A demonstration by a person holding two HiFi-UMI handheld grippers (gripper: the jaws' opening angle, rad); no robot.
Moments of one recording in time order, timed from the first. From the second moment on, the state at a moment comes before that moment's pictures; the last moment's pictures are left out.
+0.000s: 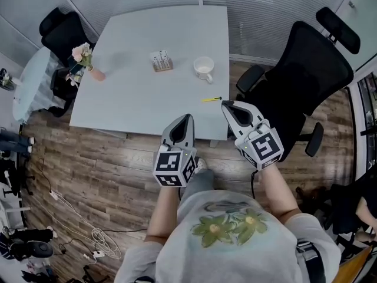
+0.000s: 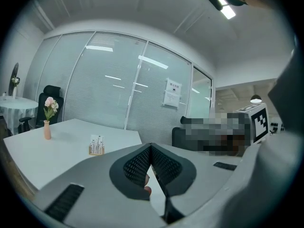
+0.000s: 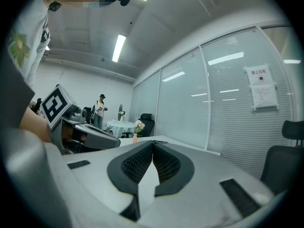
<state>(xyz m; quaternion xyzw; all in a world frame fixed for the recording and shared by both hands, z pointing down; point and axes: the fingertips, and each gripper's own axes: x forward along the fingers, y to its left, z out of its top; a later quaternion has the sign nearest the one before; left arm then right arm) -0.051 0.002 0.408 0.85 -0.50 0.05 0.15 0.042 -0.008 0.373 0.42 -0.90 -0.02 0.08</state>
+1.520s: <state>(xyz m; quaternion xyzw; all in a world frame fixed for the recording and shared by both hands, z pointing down) -0.103 -0.102 0.465 0.84 -0.49 0.08 0.22 0.016 -0.111 0.484 0.32 -0.92 0.05 0.24</state>
